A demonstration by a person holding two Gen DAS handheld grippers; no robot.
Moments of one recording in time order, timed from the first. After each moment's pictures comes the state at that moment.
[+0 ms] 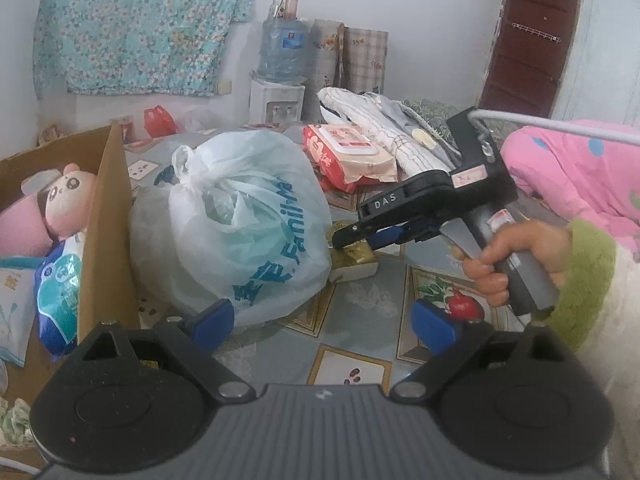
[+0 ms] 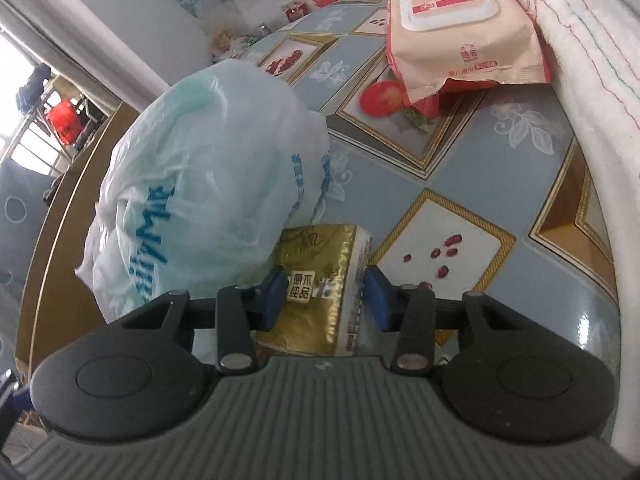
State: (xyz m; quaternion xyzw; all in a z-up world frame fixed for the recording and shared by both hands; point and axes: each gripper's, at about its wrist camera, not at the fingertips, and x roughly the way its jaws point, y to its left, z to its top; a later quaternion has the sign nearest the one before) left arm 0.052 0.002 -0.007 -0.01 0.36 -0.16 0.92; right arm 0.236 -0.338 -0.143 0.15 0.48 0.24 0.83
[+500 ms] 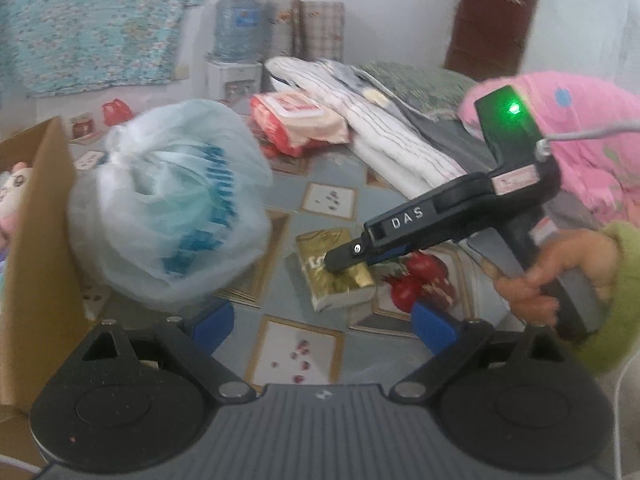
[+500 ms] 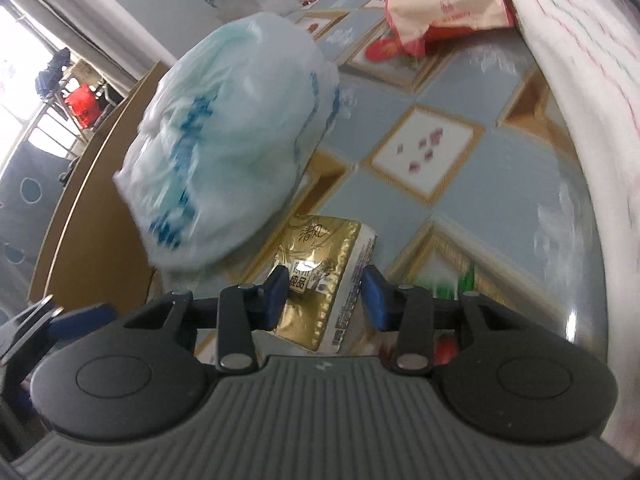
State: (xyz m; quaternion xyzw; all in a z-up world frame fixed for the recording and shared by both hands) left arm 0.044 -0.039 -0.032 0.04 0.38 -0.22 0.90; right arm 0.138 -0.372 -0.145 0.16 0.48 0.27 0.82
